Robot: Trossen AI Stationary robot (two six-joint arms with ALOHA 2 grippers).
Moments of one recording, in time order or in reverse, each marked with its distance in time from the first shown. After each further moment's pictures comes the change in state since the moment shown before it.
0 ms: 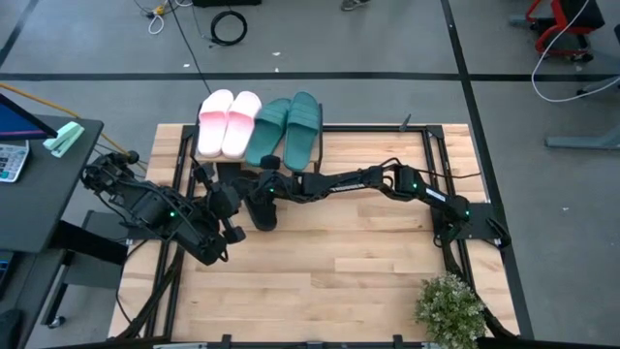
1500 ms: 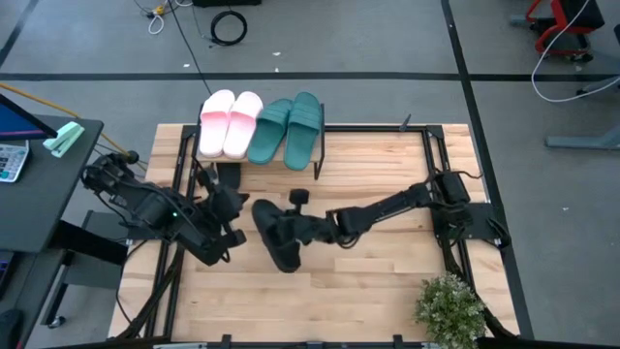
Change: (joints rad) left arm 0.000 -0.001 -0.016 0.014 0.062 -0.027; right arm 0.281 -0.395 -0.489 0.204 0.261 0.155
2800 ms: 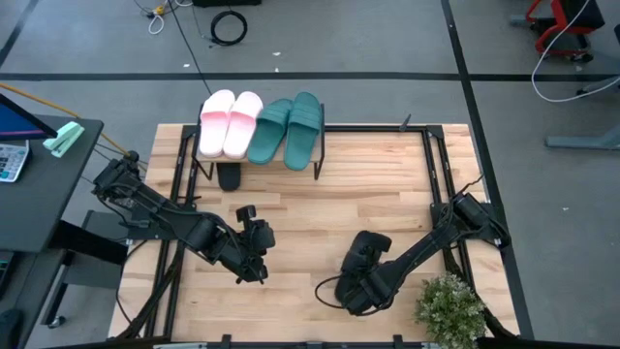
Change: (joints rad) left arm 0.039 0.084 -0.356 0.537 0.364 0.108; right arm 0.419 -0.024 -0.036 -1.320 0.008 1.286
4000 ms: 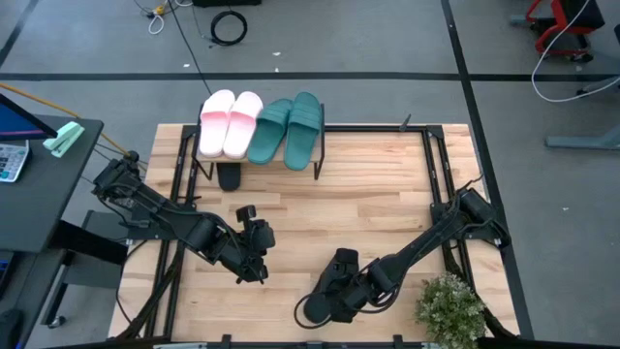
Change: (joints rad) left arm 0.000 0.000 0.000 0.002 0.000 -0.007; right arm -0.025 -0.046 0.059 0.541 -0.159 -0.423
